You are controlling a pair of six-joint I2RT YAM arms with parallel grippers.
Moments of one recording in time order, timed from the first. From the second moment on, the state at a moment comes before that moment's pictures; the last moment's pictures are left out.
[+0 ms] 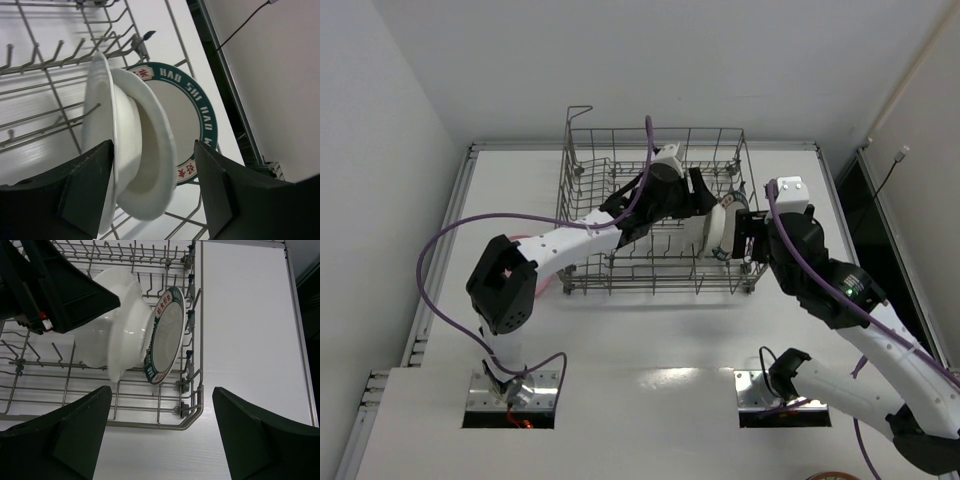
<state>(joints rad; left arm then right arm) -0.80 1.82 1.47 0.02 -0.07 -0.74 0.68 0.84 1.07 -0.72 0.61 0.25</state>
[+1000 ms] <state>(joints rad) -0.83 1.84 1.43 0.05 -0.10 -0.72 0.68 0.83 1.07 -0.72 0.60 0.25</state>
